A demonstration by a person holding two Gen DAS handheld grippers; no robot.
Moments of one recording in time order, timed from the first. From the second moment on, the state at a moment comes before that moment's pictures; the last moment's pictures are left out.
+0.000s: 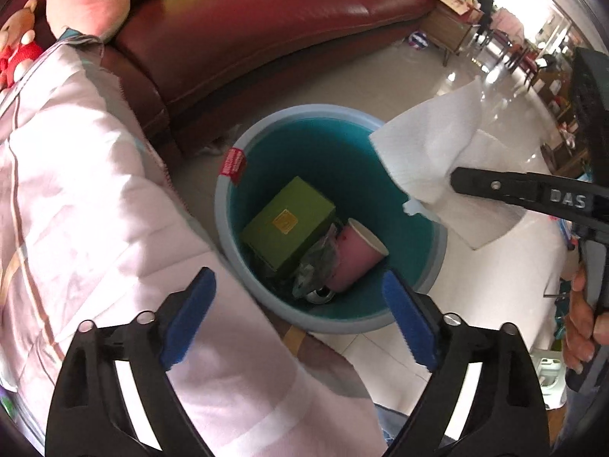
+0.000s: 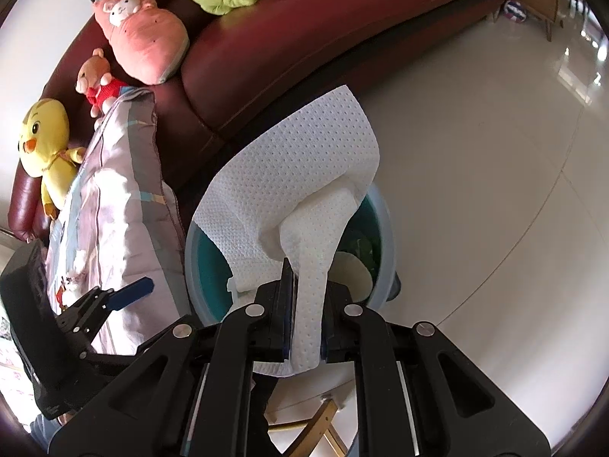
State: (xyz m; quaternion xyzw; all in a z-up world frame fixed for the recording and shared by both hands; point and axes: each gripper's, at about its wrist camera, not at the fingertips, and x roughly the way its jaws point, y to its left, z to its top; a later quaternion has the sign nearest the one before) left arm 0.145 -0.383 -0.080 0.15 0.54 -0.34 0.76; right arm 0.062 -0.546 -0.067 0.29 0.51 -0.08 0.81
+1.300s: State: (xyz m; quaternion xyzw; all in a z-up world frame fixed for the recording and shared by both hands) left arm 0.128 -0.224 -0.024 0.05 0.51 -0.30 0.81; right arm 0.077 -0.441 -0.015 0.22 0.53 -0.07 0.82
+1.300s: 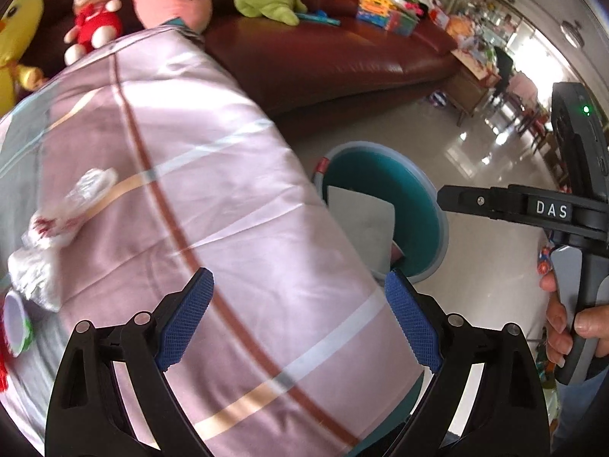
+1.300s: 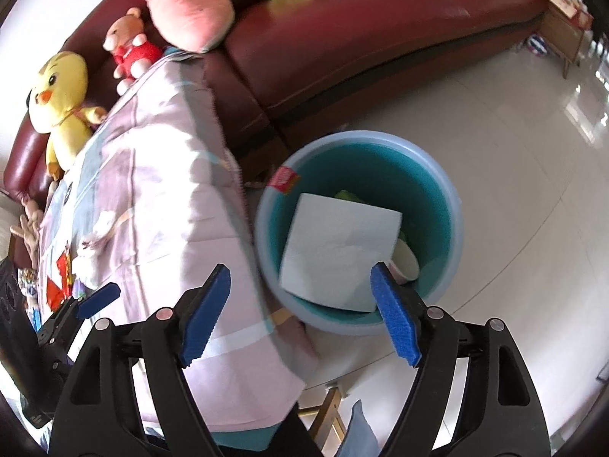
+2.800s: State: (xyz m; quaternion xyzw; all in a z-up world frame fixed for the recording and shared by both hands) left arm 0.127 -0.004 -0.011 -0.09 0.50 -0.17 0.84; right arm 0.116 -0.250 0.000 0.14 0.59 0.02 0.80
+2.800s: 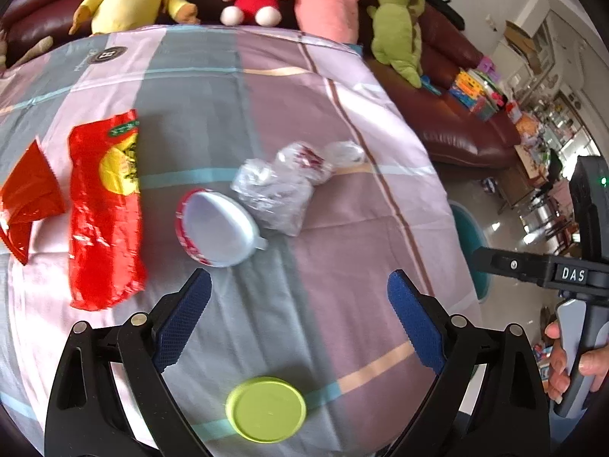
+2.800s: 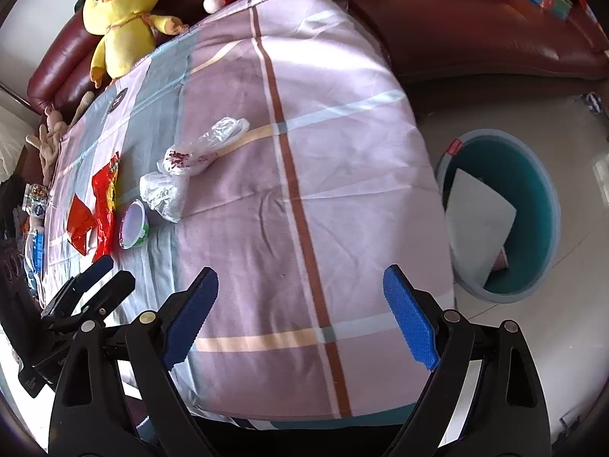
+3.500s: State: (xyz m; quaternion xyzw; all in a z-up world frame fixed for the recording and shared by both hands) left arm 0.161 0.073 -0.012 -0.12 0.49 -0.10 0.86; right arm 0.162 -0.191 -0.018 0.08 0.60 0.05 0.79
